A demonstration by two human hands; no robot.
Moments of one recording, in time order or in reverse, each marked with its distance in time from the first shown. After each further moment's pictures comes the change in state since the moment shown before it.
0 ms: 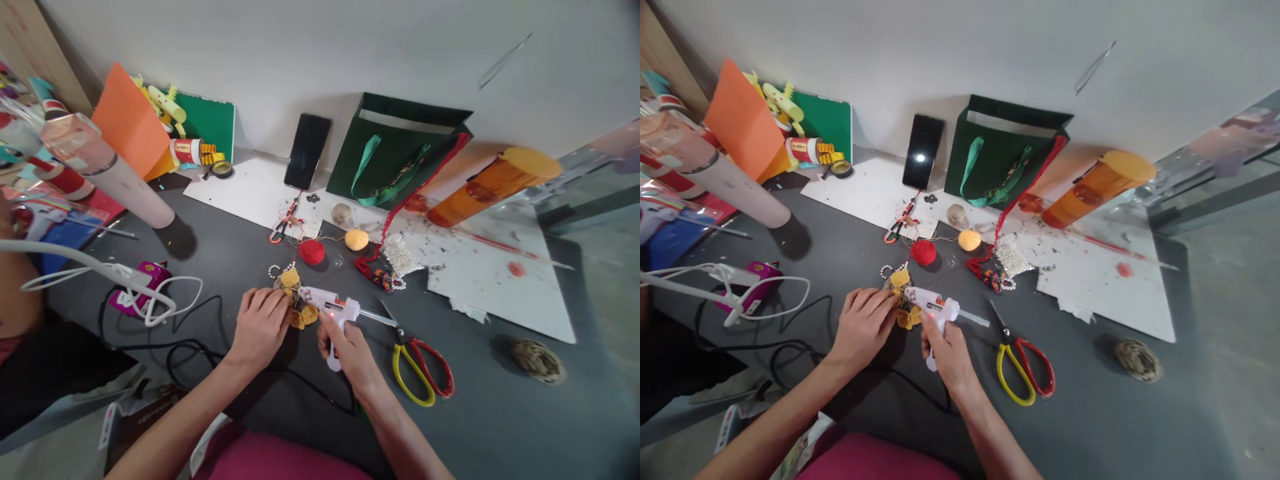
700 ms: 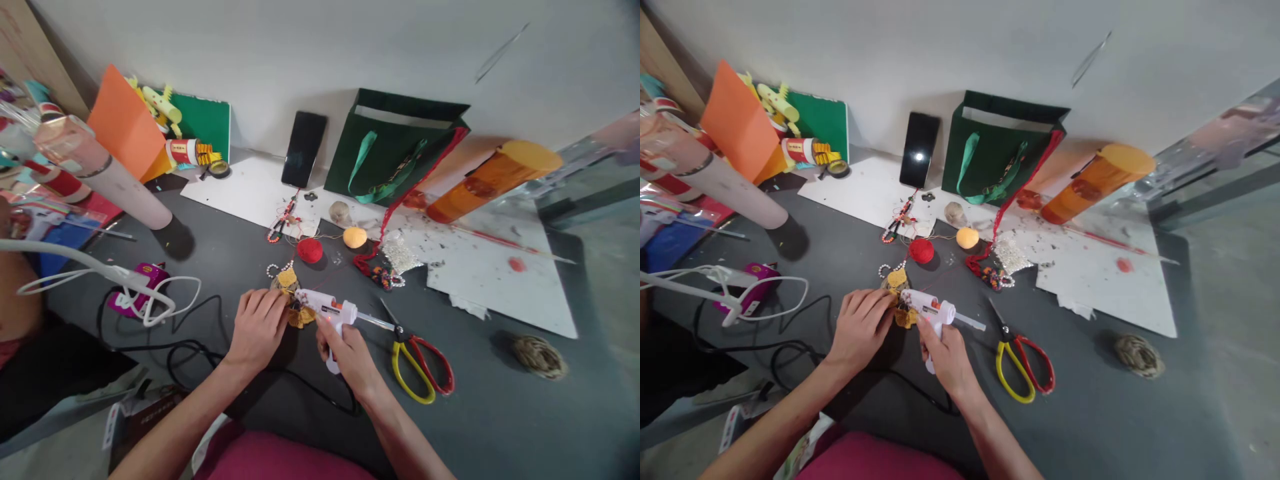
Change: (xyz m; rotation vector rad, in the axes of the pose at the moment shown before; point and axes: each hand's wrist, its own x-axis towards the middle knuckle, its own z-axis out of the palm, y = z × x) left_hand -0.002 0.001 0.000 0.008 0.042 -0.008; right_hand -0.002 0.004 -0.004 -0.164 -0.030 -0.064
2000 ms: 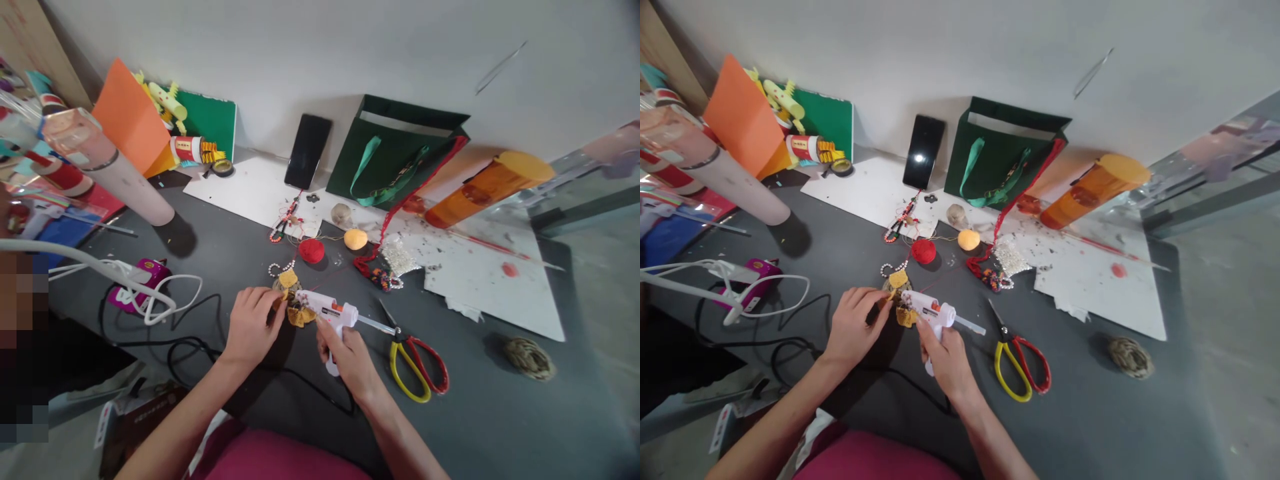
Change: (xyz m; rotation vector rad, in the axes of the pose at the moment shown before) left_hand -0.001 -0.007 -0.003 -0.186 0.026 -0.186; right_hand -0.005 -0.005 0.003 -0.107 0.000 -0.039
